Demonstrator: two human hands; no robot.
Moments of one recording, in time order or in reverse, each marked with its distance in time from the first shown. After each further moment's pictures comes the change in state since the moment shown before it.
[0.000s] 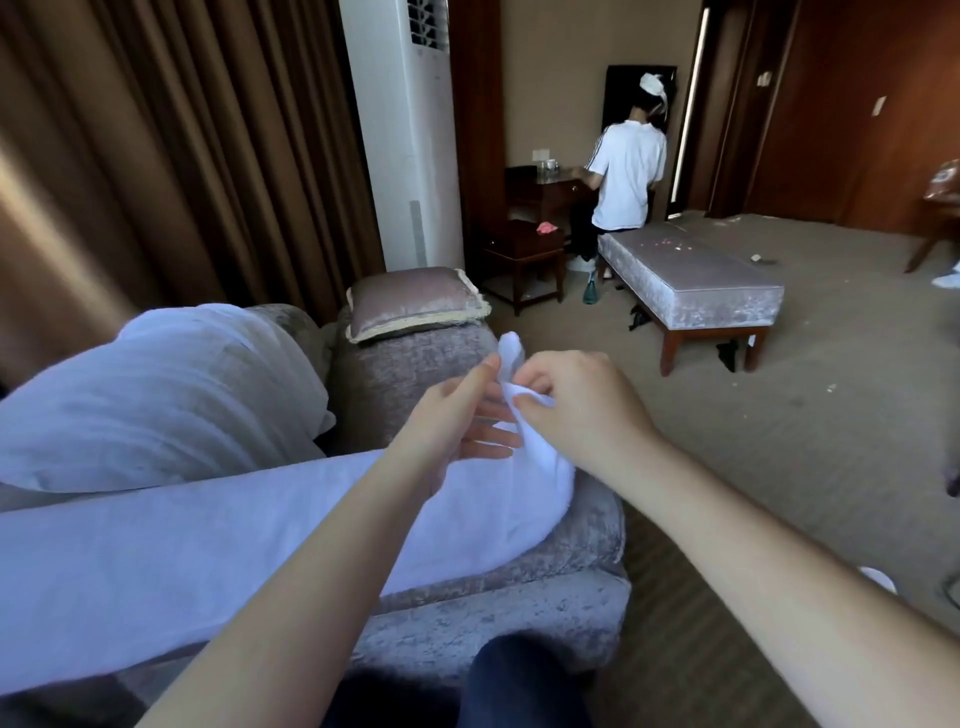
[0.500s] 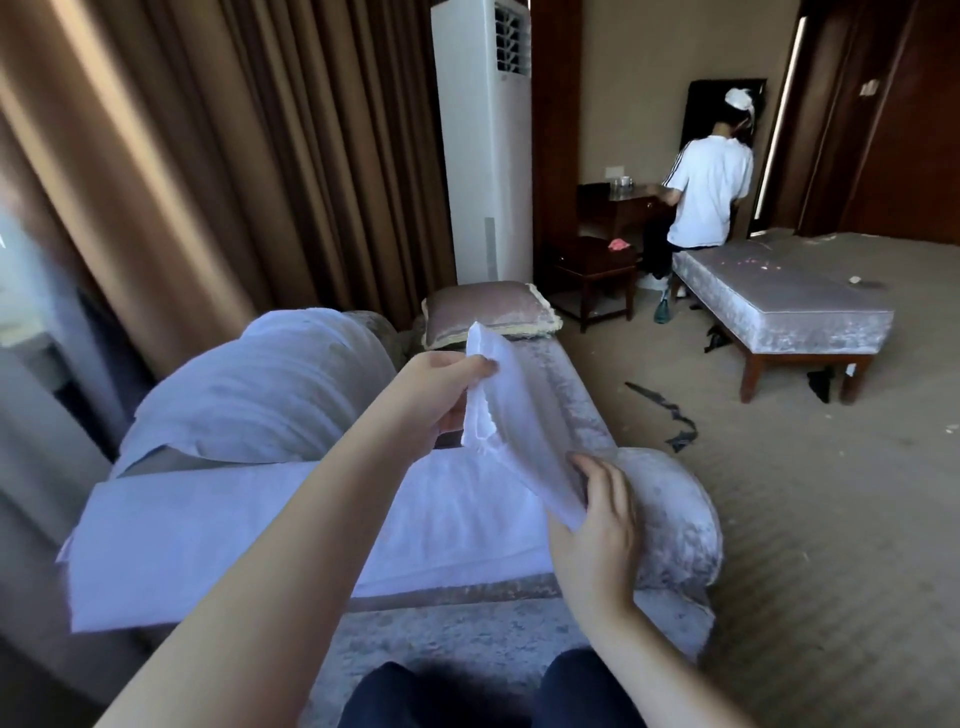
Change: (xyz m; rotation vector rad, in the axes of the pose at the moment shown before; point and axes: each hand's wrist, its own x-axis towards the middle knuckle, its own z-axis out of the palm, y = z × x) left_hand -0.044 0.039 -0.094 0.108 0.156 -0.072; right_hand -0.069 -0.015 0.159 0.222 0.528 0.049
